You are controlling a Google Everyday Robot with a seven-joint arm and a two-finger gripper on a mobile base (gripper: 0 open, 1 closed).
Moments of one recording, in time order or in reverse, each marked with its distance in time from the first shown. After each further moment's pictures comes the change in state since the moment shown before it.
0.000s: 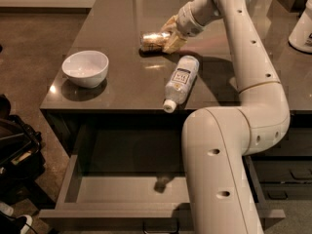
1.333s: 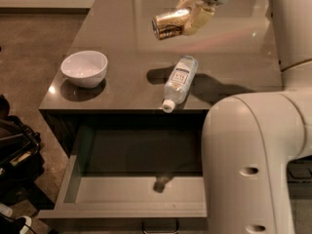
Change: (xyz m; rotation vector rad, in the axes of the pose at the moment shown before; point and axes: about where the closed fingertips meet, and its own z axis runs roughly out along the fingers) arm -0.066 0.034 -0.136 -0.099 0.106 -0.073
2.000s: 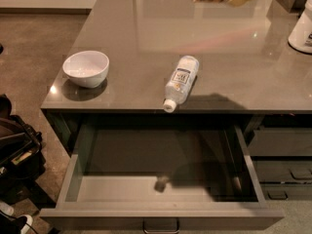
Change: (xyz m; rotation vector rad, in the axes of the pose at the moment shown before) arm -0.015 0.039 -0.152 0.292 -0.061 0.126
